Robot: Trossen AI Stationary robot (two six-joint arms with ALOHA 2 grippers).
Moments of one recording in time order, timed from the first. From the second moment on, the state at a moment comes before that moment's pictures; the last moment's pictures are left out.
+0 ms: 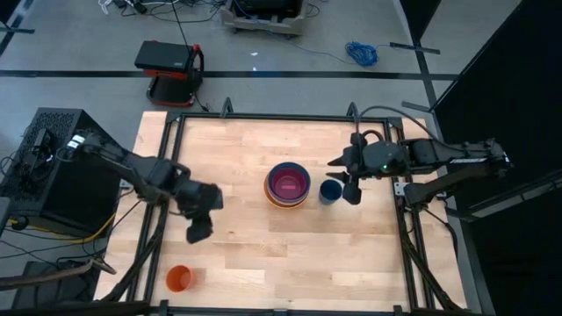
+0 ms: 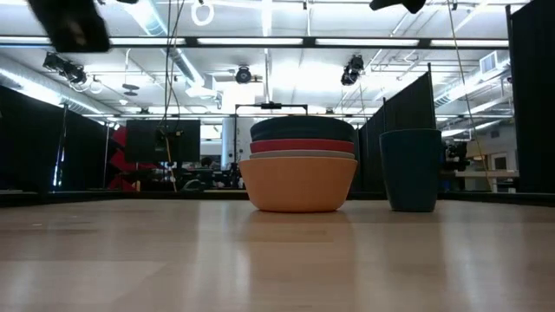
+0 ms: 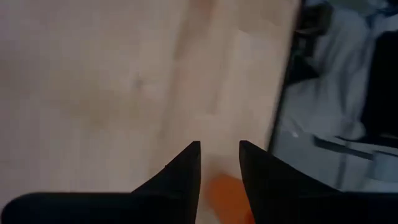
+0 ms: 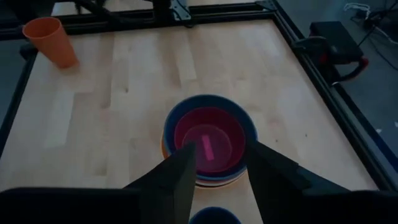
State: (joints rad) left arm -0.39 1.14 1.05 -0.94 0.25 -0.78; right arm 0.14 1.11 1.25 -0.77 0.29 0.15
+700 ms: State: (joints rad) left arm -0.93 1.24 1.05 -0.91 0.01 -1.41; right arm 0.14 1.12 1.25 -0.77 0.29 0.15
